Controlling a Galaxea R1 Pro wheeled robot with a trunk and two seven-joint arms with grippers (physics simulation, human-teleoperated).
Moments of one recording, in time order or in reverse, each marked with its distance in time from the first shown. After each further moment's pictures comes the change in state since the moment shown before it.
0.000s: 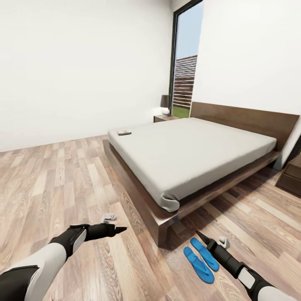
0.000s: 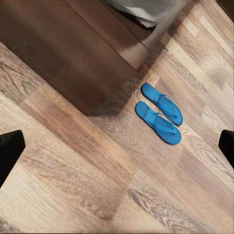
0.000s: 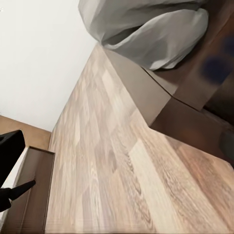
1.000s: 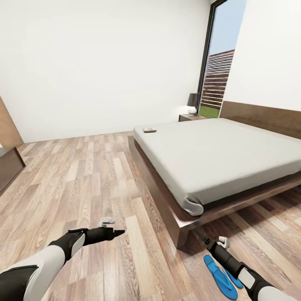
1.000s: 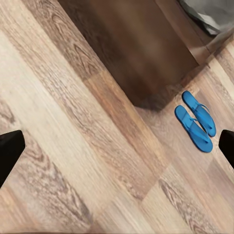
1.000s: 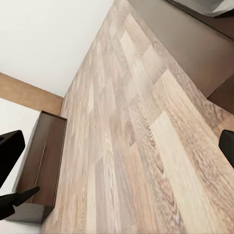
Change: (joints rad) left arm 0.000 0.008 0.004 0.065 0.021 -0.040 0.044; right arm 0.000 0.000 0.000 0.000 0.001 0.002 -0.003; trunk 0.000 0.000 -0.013
